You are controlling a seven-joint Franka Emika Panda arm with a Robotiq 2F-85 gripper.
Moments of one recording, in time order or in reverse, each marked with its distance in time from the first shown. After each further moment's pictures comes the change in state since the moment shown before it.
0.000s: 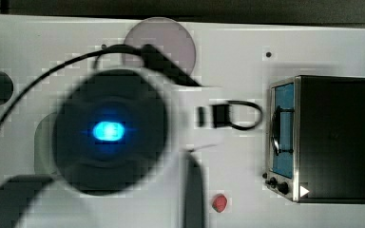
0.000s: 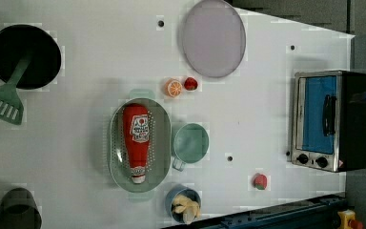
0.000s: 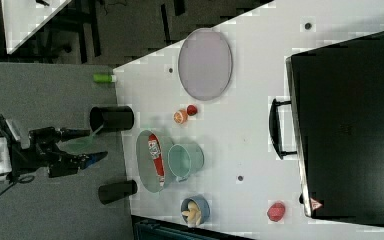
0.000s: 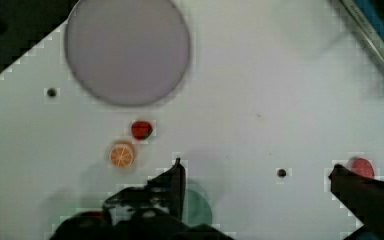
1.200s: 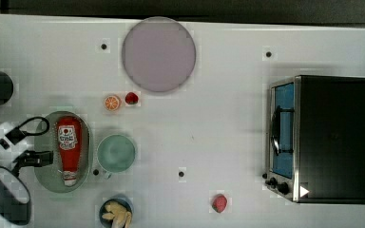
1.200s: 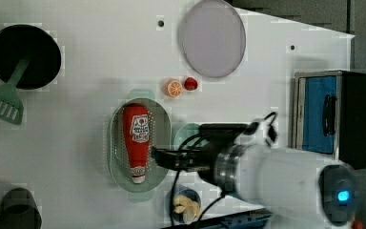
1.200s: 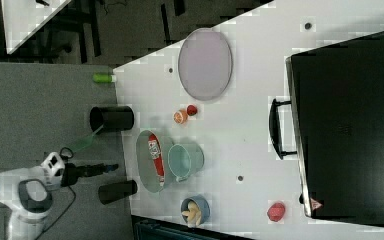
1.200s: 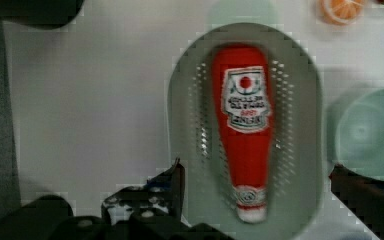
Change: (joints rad) arm 0.089 0.296 0.553 -0.293 -0.029 0.580 0.024
